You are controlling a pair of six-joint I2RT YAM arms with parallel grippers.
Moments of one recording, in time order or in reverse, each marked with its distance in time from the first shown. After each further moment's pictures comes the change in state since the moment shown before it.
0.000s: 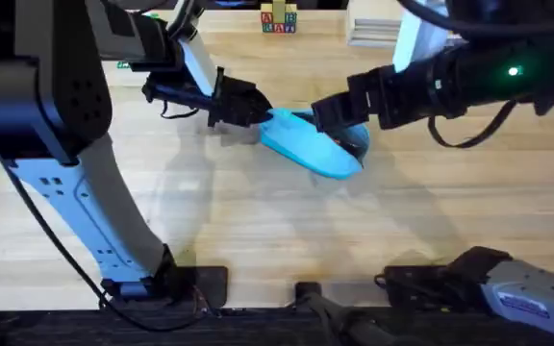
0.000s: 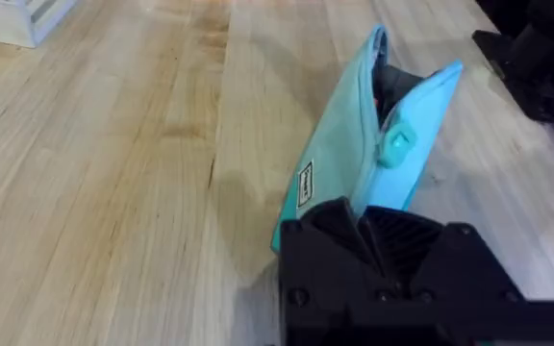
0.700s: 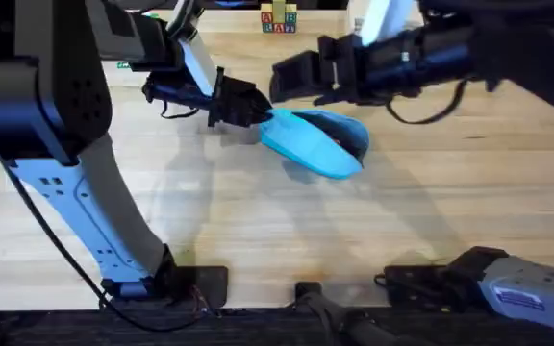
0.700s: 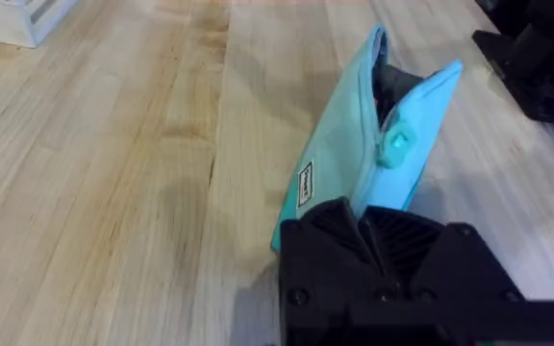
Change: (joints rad) left arm 0.000 0.000 0.000 0.000 0.000 0.000; right arm 0.003 0.102 0.000 0.259 -0.299 0.193
